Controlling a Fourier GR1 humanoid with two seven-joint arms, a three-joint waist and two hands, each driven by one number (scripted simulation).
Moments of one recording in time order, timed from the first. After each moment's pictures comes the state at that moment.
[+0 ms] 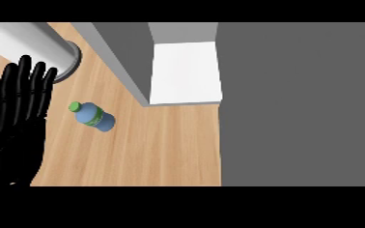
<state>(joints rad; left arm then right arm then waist) 0.00 0.10 -0.01 -2.10 0.02 0.01 -0.01 0.00 -0.12 0.02 -2.10 -0.02 0.00 0.02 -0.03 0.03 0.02</state>
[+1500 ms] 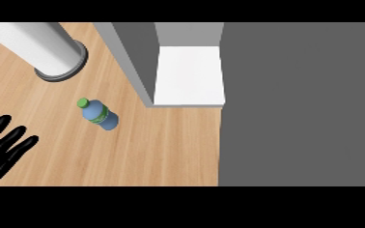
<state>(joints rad) 0.27 0.44 0.21 -2.33 0.99 -0.35 0.43 0.40 -0.17 -0.09 -2.39 -0.35 0.24 0.18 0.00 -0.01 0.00</state>
